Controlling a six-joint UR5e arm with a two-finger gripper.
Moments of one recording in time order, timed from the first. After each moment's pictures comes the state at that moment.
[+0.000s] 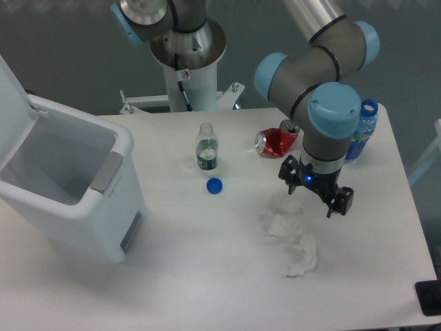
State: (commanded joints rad) arm 2.64 -1.99 -1.51 -1.09 1.57 1.30
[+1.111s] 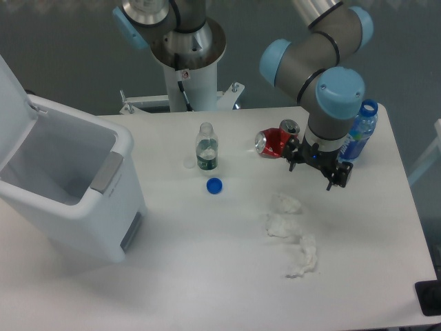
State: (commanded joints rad) arm 2.74 -1.91 -1.74 -1.06 1.58 1.28
